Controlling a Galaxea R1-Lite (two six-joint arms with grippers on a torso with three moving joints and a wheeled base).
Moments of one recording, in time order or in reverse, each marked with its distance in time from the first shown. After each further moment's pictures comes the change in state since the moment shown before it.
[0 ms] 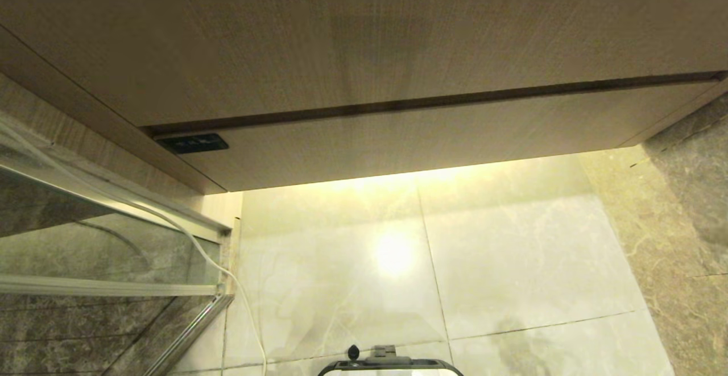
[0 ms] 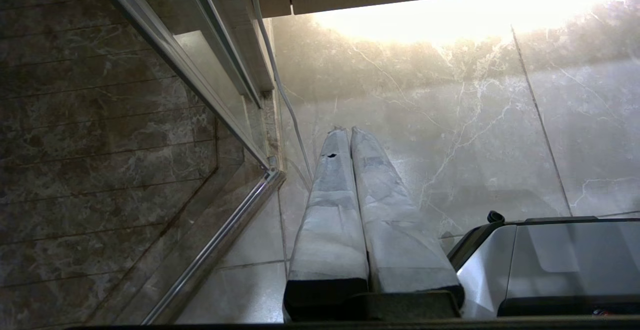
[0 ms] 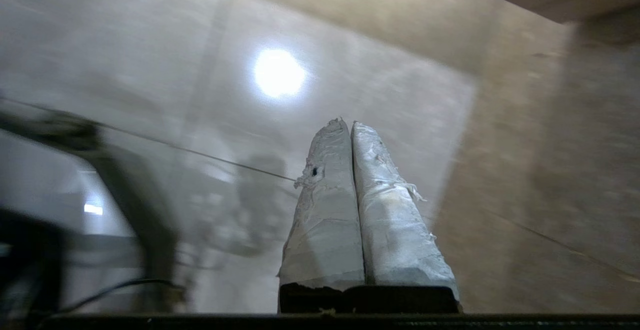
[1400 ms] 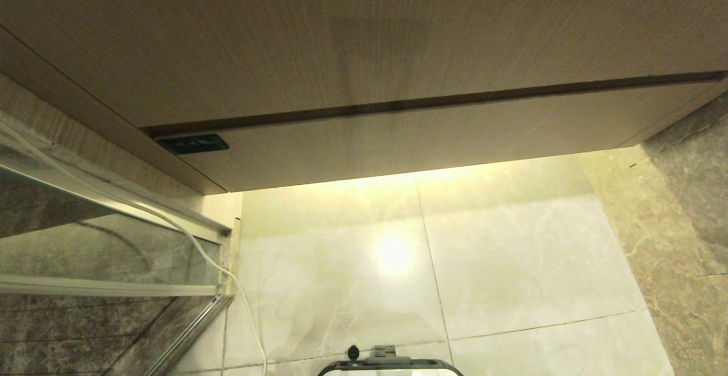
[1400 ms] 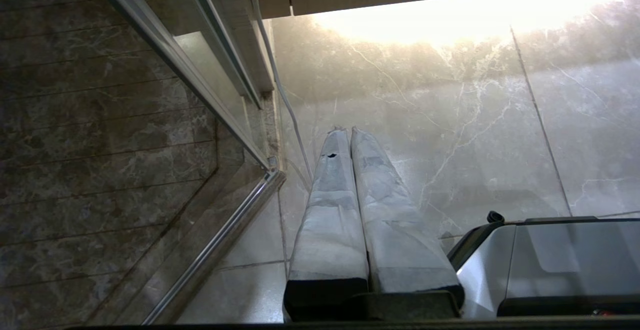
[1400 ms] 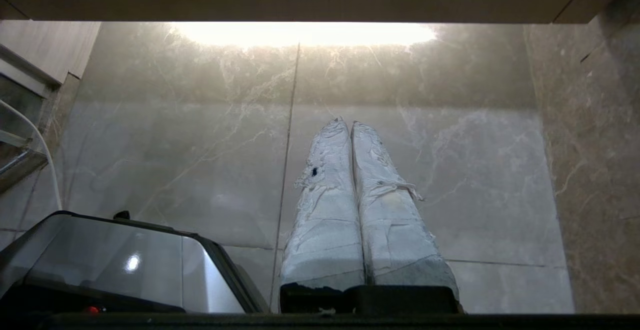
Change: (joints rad) left arm 0.000 0.000 0.000 0.000 0.000 0.000; right arm 0.380 -0.766 0.487 -0.160 -0.320 0.419
